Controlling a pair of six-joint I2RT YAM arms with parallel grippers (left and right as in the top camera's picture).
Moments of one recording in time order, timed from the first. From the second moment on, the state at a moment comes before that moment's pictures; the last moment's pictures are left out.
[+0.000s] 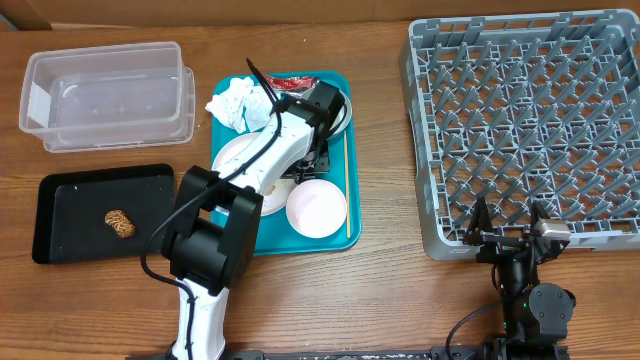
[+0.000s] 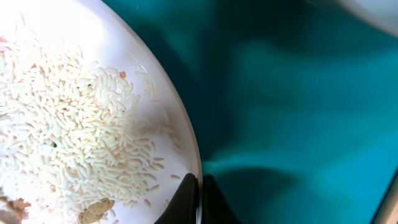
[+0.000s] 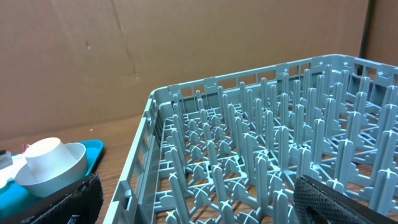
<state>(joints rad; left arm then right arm) -0.48 2.14 1.62 -0.99 -0.16 -0.57 -0.06 0.01 0.02 -0.04 -0.02 0.17</state>
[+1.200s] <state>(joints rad) -0.48 2.14 1.80 -1.20 -0.25 -0.57 -0.06 0.01 0.02 -0.03 -0.02 0.17</state>
